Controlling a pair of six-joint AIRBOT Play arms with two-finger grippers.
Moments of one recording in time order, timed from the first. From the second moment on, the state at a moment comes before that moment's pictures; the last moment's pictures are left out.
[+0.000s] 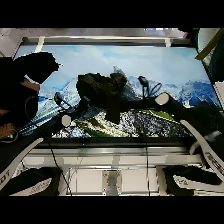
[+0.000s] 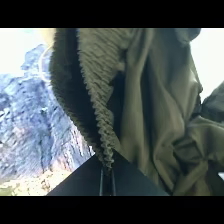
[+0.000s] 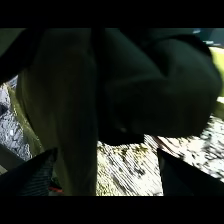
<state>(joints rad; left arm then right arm) -0.43 -1.21 0.60 1.04 0.00 -2.24 0.34 -1.35 0.94 -0.76 0.72 1.18</state>
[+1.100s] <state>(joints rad) -0.03 -0.78 0.59 1.59 -0.64 -2.07 0.03 -1.21 1.36 -1.13 1.25 1.37</state>
